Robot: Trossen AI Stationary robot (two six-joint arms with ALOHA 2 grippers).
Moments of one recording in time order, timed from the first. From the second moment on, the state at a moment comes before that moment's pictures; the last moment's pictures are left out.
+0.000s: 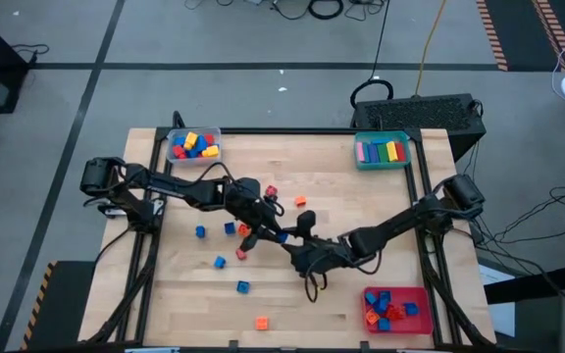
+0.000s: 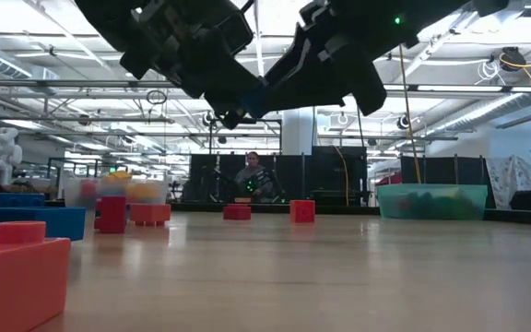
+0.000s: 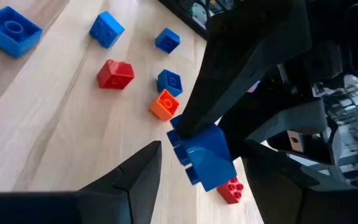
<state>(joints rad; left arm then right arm) 0.03 1.58 0.84 0.21 0.52 -0.05 0.38 1.78 1.04 0.17 0.68 -0.38</state>
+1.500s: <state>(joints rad) 0.26 1.58 0.85 -0.17 0.16 0.17 0.66 1.52 1.04 -0.37 0.62 0.26</state>
